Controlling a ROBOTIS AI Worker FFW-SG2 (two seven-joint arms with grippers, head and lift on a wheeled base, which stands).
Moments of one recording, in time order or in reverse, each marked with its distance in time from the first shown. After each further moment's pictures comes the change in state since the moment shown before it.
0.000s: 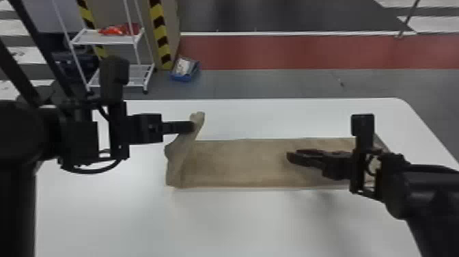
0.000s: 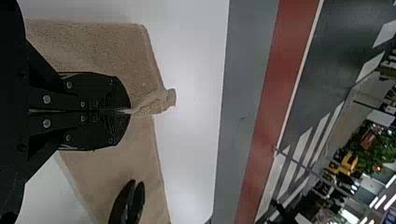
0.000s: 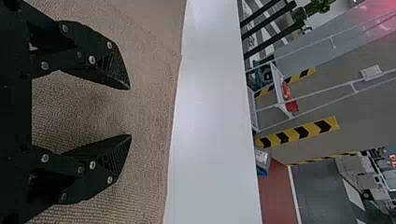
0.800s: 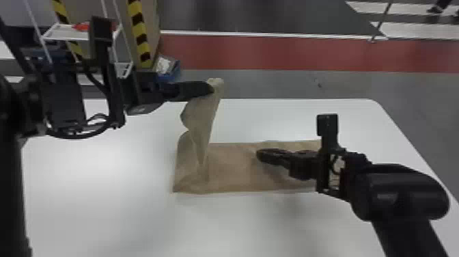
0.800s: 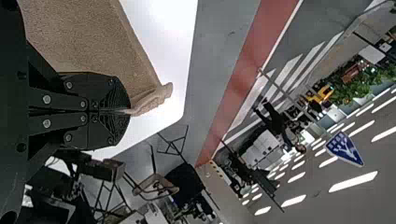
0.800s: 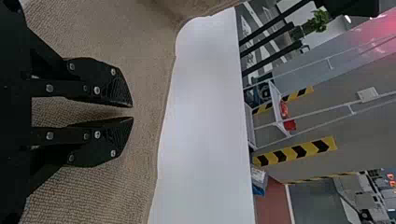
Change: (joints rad) left arm -0.152 -0.069 0.046 0.230 0.359 -0.032 0.060; right arm 0.043 0.014 0.028 -0.090 -0.041 0.001 -0.014
